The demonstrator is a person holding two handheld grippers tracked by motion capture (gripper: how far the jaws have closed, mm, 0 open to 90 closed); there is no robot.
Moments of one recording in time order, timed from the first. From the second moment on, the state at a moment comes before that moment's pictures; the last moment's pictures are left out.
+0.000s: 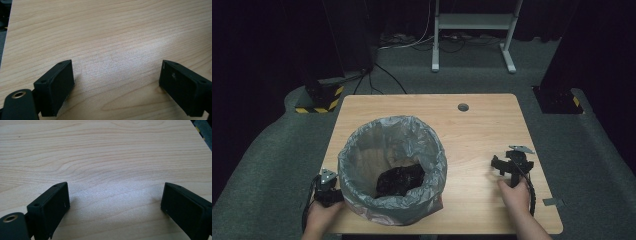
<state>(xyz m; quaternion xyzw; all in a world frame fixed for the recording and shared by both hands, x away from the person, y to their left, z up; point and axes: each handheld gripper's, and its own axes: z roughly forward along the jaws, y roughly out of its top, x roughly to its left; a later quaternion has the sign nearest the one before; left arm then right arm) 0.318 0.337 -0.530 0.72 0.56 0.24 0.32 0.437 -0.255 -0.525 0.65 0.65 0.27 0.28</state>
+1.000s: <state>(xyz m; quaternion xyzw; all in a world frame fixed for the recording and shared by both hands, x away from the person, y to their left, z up) 0.293 0.351 -0.476 0.69 0.58 0.25 0.35 0.348 -0.150 -0.464 0.47 0.73 0.42 0.27</state>
